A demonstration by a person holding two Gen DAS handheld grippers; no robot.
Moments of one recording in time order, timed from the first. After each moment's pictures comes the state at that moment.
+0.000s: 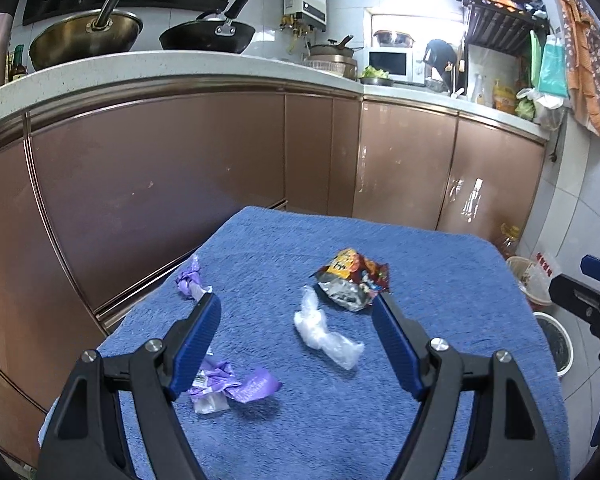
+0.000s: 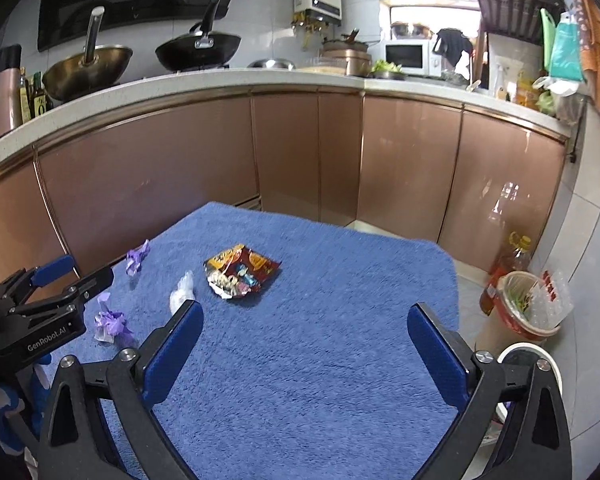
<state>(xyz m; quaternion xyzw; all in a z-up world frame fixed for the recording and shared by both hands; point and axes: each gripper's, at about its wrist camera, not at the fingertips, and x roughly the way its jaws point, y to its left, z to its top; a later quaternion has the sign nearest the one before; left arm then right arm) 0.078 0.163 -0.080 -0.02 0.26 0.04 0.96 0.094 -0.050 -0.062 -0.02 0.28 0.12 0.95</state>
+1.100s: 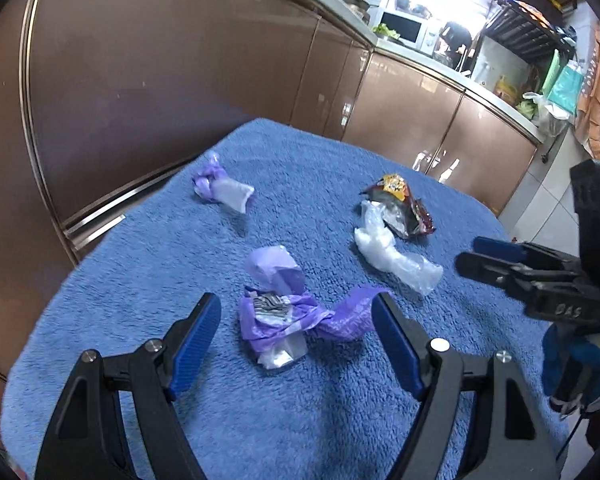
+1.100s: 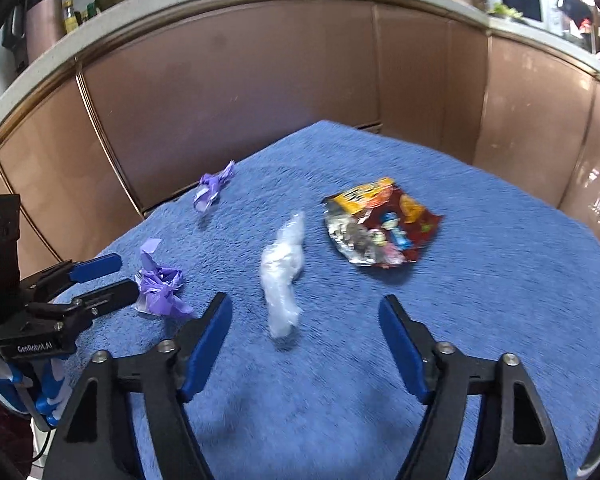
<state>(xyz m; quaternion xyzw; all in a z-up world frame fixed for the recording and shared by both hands) 0.092 0.273 -0.162 -0.12 0.36 -0.04 0.92 0.175 0.072 -0.144 -0.06 0.39 0.29 0.87</state>
